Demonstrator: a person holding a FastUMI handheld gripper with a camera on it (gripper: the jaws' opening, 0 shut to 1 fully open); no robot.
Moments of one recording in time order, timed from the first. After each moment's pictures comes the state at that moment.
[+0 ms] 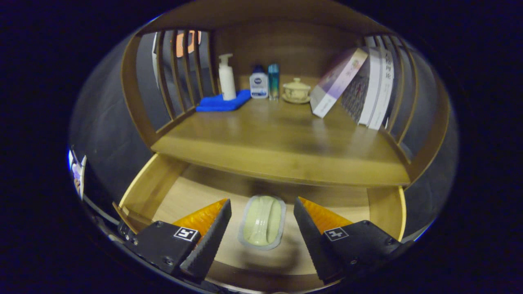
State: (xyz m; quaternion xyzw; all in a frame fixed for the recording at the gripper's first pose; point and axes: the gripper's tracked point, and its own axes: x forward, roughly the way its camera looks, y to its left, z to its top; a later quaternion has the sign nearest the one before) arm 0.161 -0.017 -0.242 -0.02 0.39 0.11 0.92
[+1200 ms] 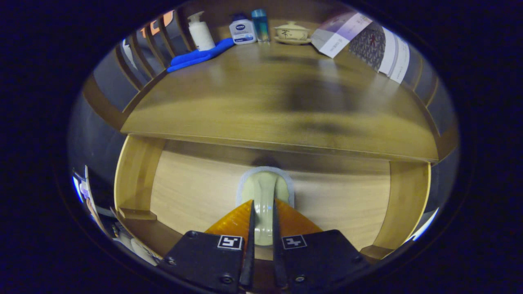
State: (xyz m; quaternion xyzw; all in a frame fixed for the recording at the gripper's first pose) arm 0.150 -0.020 -0.277 -0.01 0.54 0.08 0.84
